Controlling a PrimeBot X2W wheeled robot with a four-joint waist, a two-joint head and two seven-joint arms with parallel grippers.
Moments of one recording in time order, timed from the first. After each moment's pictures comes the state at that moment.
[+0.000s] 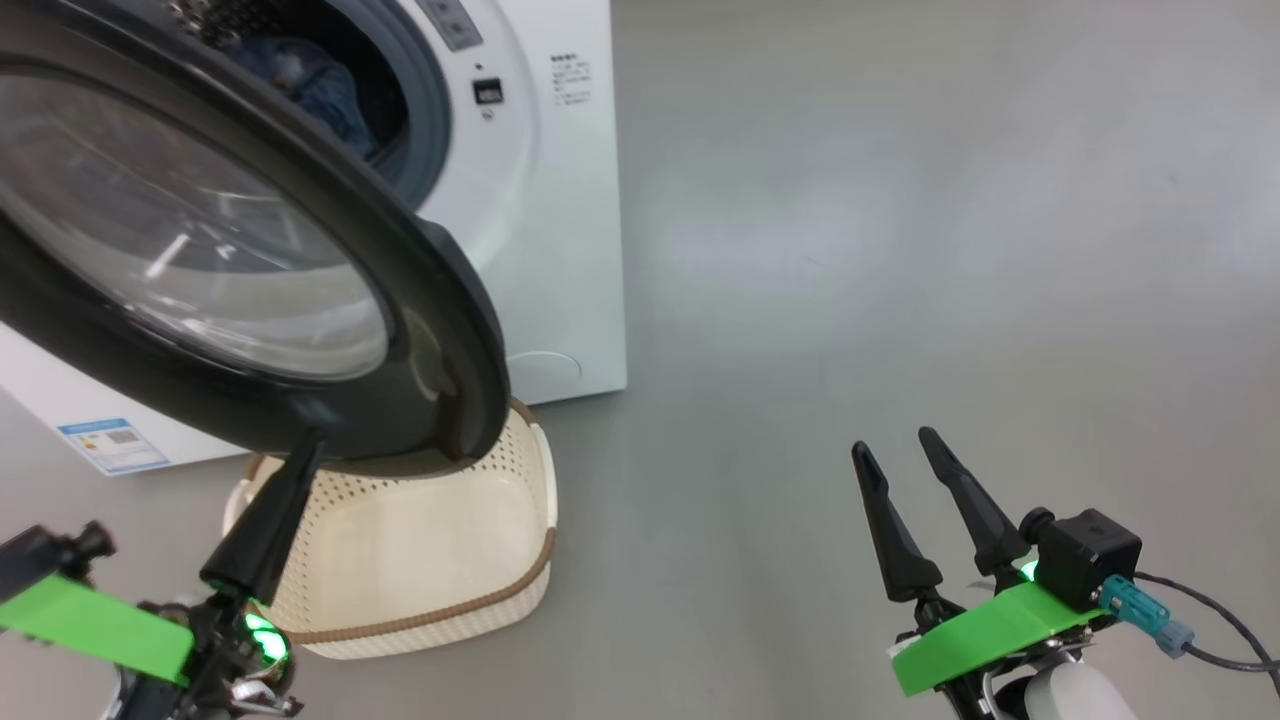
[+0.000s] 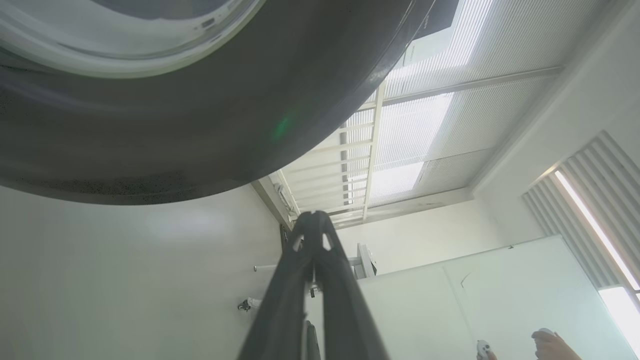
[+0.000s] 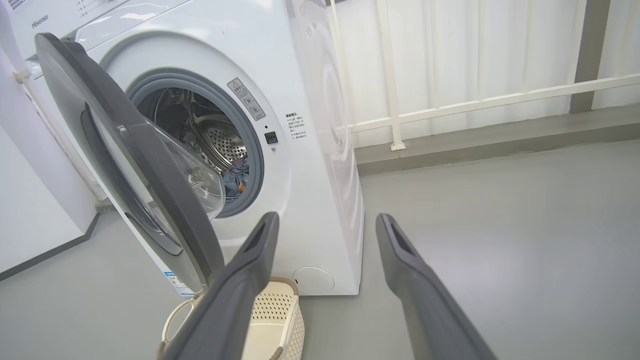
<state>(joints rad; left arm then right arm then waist) -0.11 0.03 0.16 -0.07 -1.62 -0.12 0.56 -0.15 -0.06 0.15 0.18 0.33 0.13 -0.25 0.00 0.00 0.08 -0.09</state>
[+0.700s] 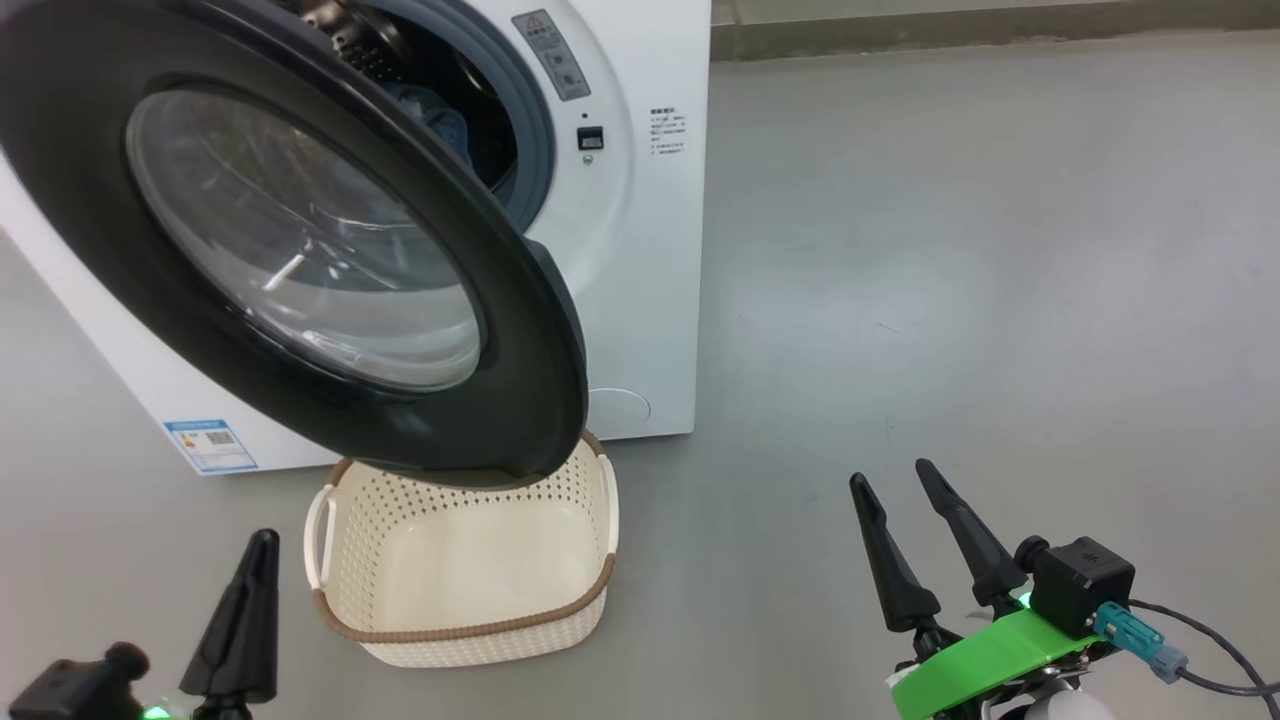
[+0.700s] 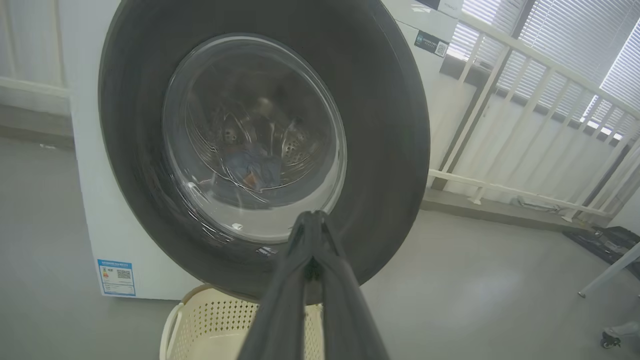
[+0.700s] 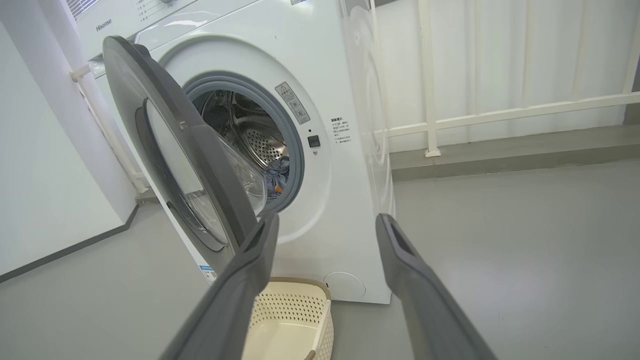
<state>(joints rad) 0.06 0.26 -0.13 -0.02 -0.67 -0.13 -0.25 -0.10 -0.06 0.15 0.18 0.33 0.13 -0.25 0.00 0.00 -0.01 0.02</state>
